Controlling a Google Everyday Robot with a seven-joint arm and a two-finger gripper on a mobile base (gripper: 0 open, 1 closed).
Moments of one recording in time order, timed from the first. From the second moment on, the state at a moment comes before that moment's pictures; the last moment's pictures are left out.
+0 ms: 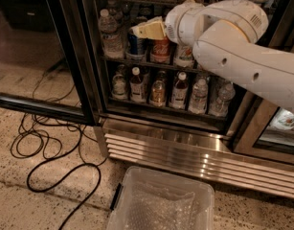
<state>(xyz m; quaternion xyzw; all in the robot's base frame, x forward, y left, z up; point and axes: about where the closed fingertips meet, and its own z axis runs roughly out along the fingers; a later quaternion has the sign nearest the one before) 0.714 -0.056 1.004 -0.26 0.72 0.04 0.65</state>
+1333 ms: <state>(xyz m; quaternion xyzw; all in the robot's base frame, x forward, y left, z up) 0.755 -0.029 1.048 -0.24 0.68 0.06 0.68</state>
